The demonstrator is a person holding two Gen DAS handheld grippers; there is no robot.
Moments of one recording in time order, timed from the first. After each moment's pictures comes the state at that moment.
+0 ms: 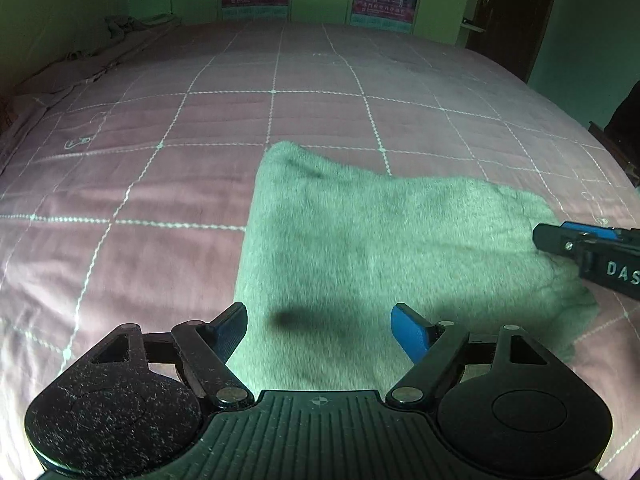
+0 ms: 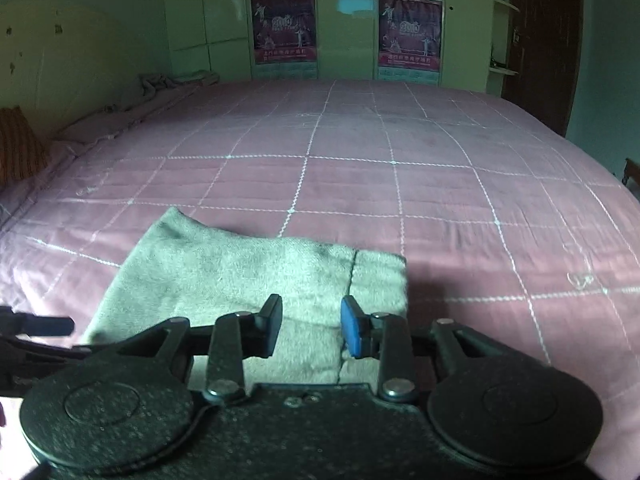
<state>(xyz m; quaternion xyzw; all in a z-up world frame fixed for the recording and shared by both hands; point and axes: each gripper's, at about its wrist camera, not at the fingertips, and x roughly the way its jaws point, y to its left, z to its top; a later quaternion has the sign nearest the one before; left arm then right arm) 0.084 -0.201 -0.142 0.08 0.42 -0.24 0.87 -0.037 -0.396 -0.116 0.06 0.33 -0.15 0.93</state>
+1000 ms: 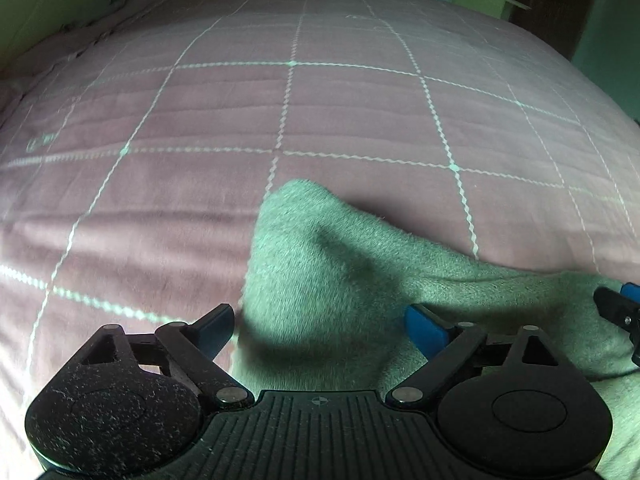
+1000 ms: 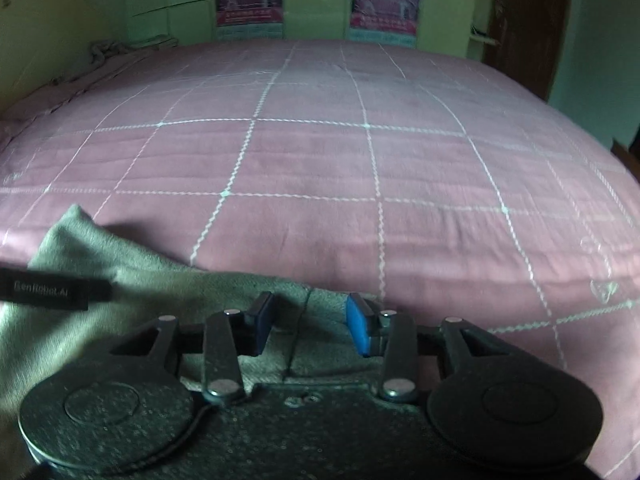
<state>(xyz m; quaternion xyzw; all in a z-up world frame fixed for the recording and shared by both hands) 0.203 -0.263 -0.190 0.08 0.47 -0.19 0.86 0.040 -0.453 -0.168 0.08 0.37 -0.19 0.90</state>
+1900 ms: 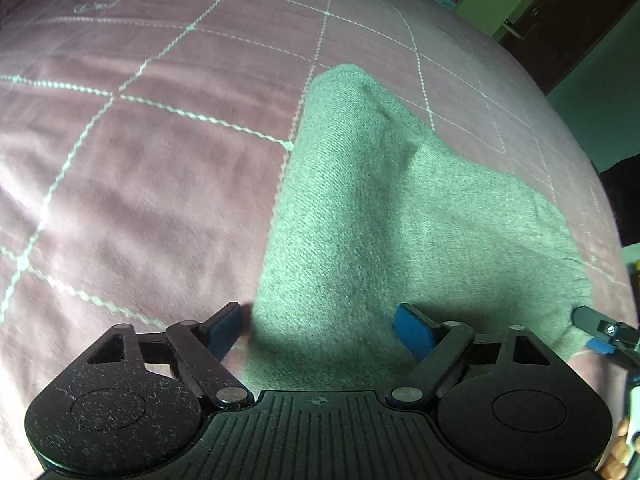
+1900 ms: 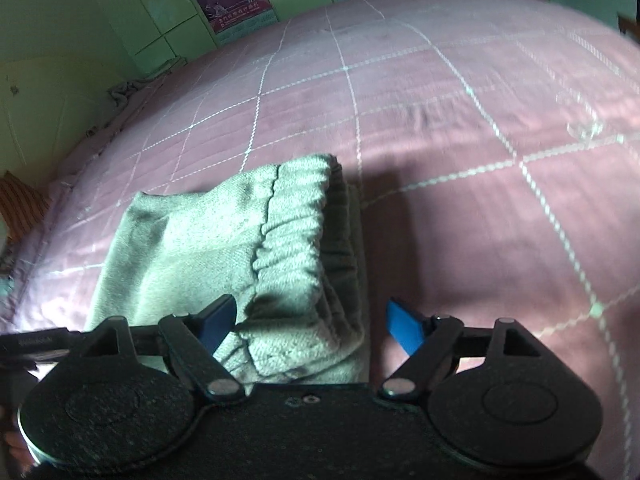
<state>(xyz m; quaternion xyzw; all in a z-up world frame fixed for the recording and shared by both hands) 0.117 -0.150 -0.193 -0.06 0.54 -0.24 0.81 -0.083 -0.477 -0.166 0.27 0.37 -0.12 0.88</state>
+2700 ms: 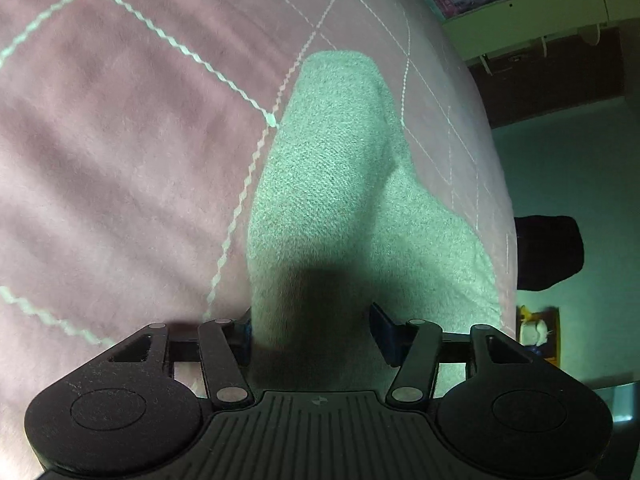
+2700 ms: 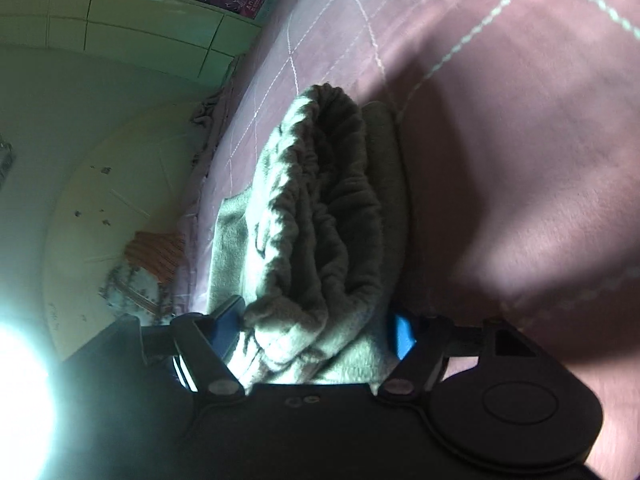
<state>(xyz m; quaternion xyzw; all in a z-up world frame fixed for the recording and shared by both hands) 0.161 -0.139 -0.233 -0.25 0.59 -0.31 0.70 -0.083 -0.543 -0.241 0.52 0.34 0.09 0.78</state>
